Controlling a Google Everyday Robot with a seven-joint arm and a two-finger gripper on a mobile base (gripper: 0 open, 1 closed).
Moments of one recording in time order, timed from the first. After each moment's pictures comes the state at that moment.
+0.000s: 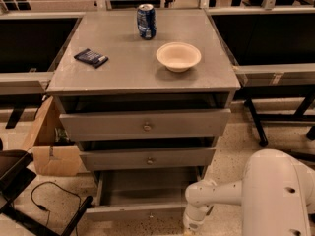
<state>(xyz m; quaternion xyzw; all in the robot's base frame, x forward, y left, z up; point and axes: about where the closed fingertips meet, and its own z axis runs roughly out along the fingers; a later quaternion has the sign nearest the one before) 0.388 -0.134 0.208 0.60 -0.77 -0.17 0.08</state>
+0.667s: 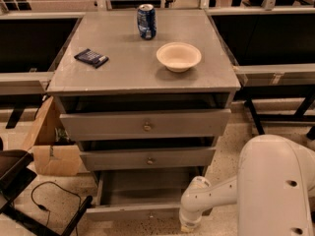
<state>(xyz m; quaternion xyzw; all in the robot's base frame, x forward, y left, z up) 0.415 -0.128 0.239 0.65 -0.76 -0.07 0.01</state>
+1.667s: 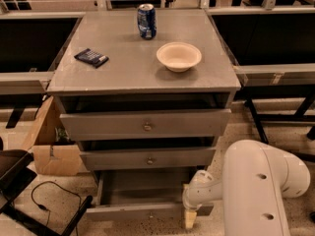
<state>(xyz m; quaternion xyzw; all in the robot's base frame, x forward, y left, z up) 0.522 -0.153 0.187 0.70 -0.71 0.00 -0.07</state>
